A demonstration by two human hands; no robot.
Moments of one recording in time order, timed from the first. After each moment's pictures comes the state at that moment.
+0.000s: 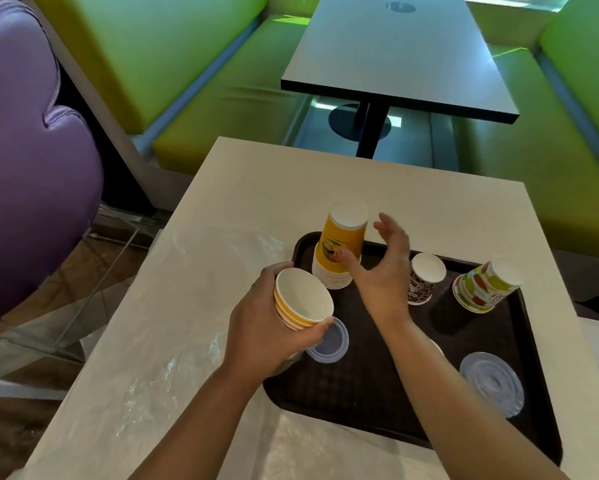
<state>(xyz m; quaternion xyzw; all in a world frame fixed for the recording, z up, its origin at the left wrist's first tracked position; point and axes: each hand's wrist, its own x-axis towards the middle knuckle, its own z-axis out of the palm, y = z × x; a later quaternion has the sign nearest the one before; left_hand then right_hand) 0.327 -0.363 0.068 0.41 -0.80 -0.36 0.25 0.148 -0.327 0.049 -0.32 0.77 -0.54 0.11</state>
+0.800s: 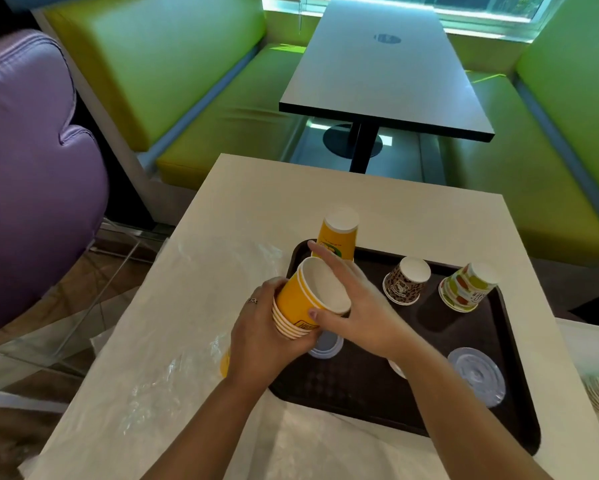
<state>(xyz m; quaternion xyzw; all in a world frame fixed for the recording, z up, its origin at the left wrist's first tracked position) 0.339 -0.342 0.057 0.42 -0.79 -0.35 0.28 0.187 -0.276 0.107 -0.56 0.67 -0.37 0.33</state>
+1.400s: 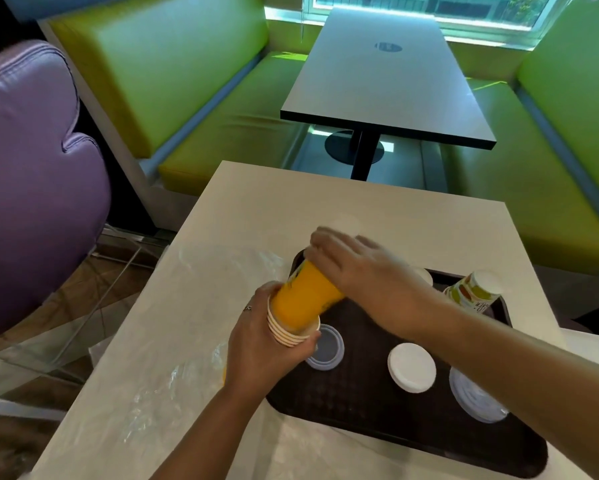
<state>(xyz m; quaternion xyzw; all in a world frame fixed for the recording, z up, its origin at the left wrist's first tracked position) 0.337 -0.346 0.059 0.43 -0.78 -0.34 0.28 0.164 -0.302 0.150 -0.79 0.59 -0.05 -0.16</state>
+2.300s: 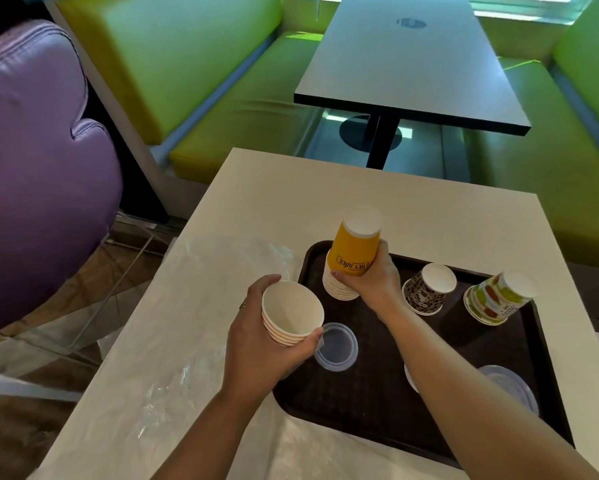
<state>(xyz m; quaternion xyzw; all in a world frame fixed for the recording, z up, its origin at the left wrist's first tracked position) 0.347 -0.352 0.061 0.45 -0.74 -0.39 0.31 0.126 -0.352 0.018 -0.34 0.81 -0.42 0.22</state>
